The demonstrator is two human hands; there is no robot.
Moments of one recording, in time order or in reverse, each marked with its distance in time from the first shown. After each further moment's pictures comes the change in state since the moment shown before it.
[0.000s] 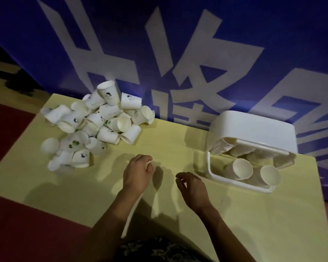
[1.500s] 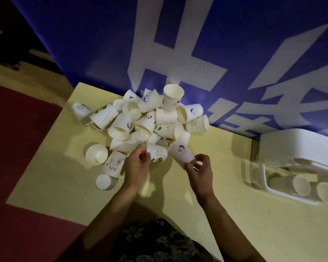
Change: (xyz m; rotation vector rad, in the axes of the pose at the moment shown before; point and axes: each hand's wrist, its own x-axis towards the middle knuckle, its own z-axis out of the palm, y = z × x) left_hand 0.097 -0.220 -0.119 -0.631 0.047 -0.250; right_hand 0.115 -0.215 0.143 0.522 0.289 0.439
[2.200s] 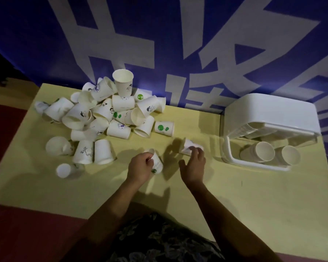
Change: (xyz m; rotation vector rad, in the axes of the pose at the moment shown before) left_hand -0.085 0.010 0.140 0.429 -0.278 0.064; right_hand 0.023 0.113 -0.119 -0.476 0.097 -0.159
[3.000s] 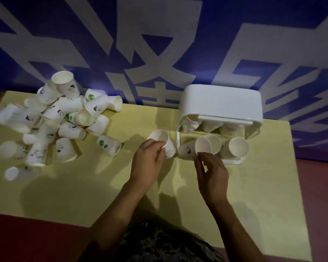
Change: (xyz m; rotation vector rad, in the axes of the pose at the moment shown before) left_hand -0.053 0.204 0.130 0.083 0.174 0.397; right_hand 0.016 0.149 -0.209 0.053 0.234 -0.317
